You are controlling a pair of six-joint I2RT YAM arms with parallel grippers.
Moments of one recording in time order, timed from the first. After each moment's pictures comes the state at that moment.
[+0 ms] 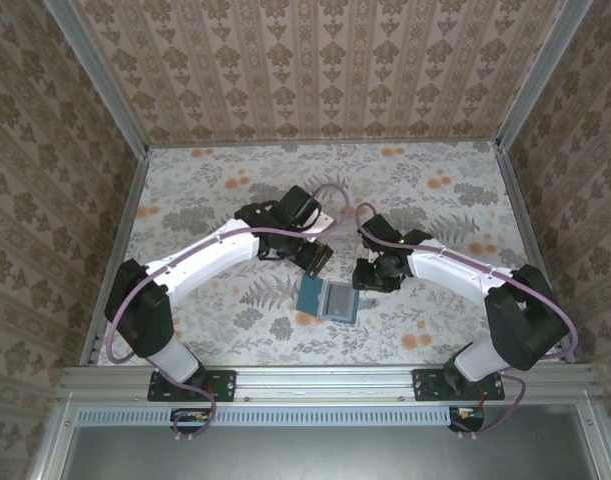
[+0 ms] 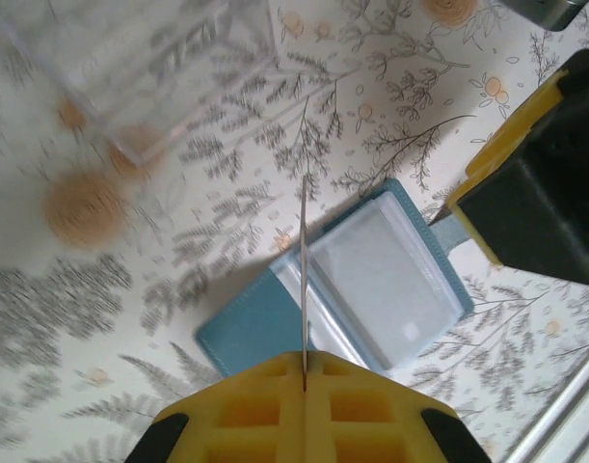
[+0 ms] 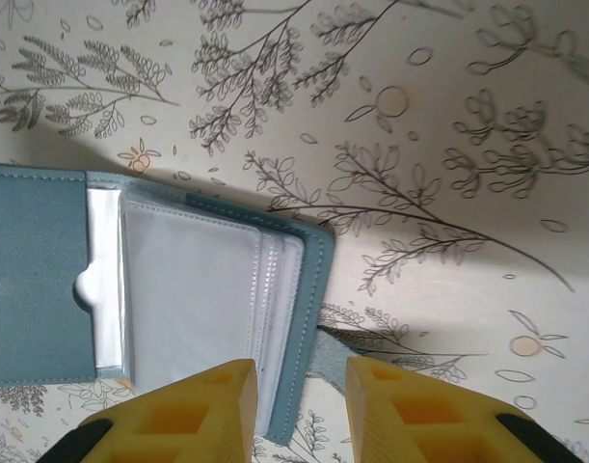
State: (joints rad) left arm -0.83 1.62 1.36 -0.83 0.19 -0.05; right arm 0.56 1.48 0.92 -0.71 -0.17 0.65
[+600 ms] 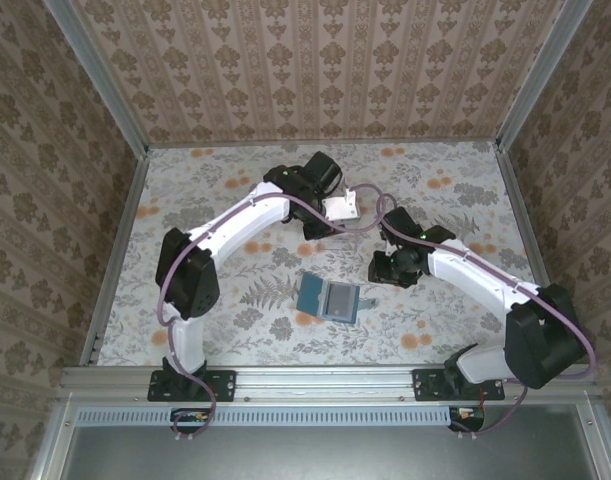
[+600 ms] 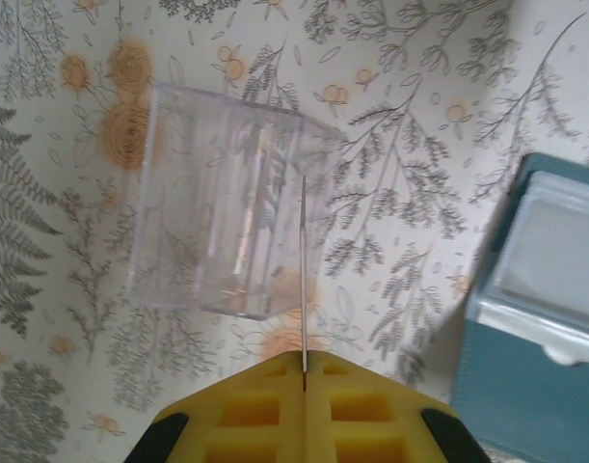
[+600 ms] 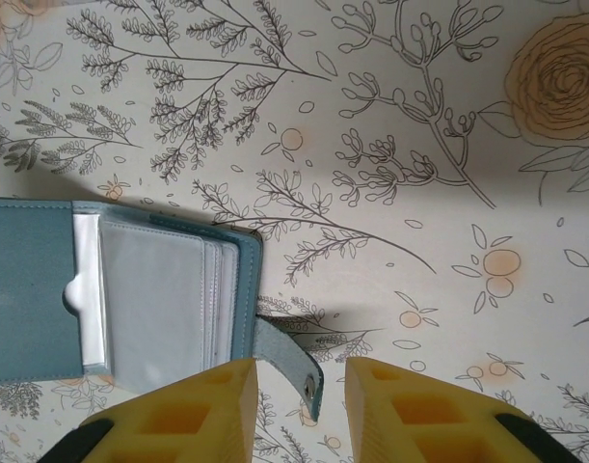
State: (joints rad) left arm -0.78 1.98 1.83 -1.02 0.13 0.71; right arm 0.46 1.37 0.92 -0.80 -0.14 0.59
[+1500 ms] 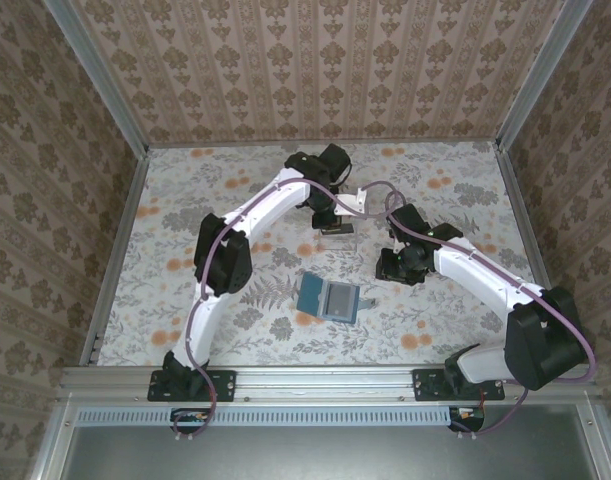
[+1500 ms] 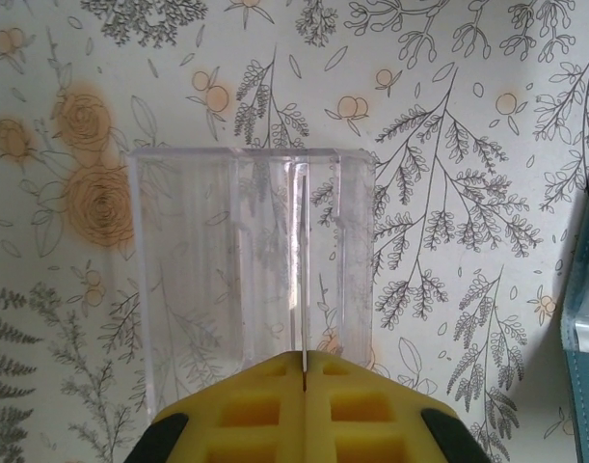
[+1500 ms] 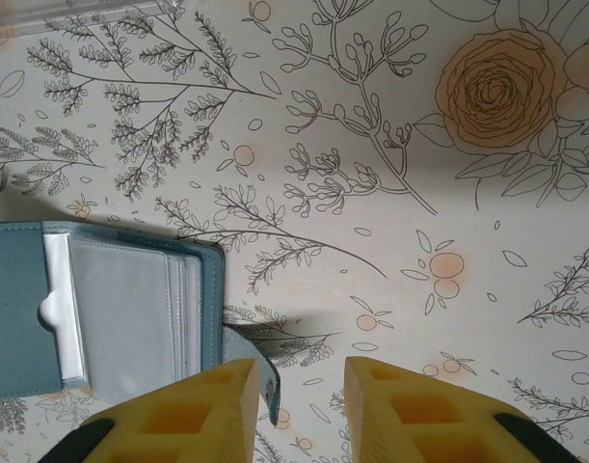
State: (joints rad) left arm -0.74 2.30 2.20 -1.20 0.22 0.92; right arm 0.40 1.36 0.92 -0.83 -0.13 0.57
